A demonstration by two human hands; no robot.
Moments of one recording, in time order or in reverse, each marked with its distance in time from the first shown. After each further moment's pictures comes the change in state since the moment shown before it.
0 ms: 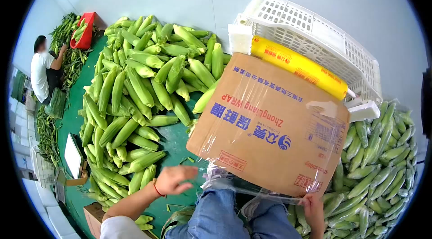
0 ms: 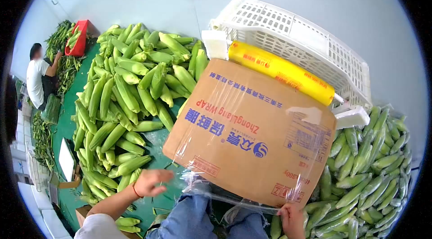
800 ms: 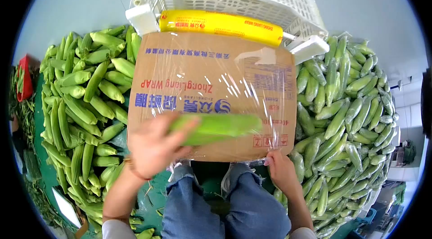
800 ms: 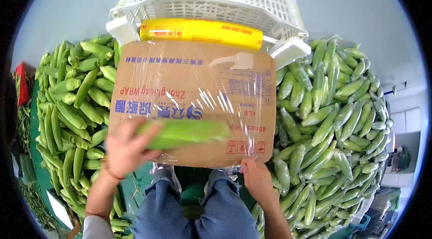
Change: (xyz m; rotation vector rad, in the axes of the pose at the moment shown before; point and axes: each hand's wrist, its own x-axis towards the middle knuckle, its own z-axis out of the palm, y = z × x) left_hand 0.173 0.061 0.008 0.434 0.092 0.277; right_hand -0.004 -0.053 0.012 -0.185 0.059 0.114
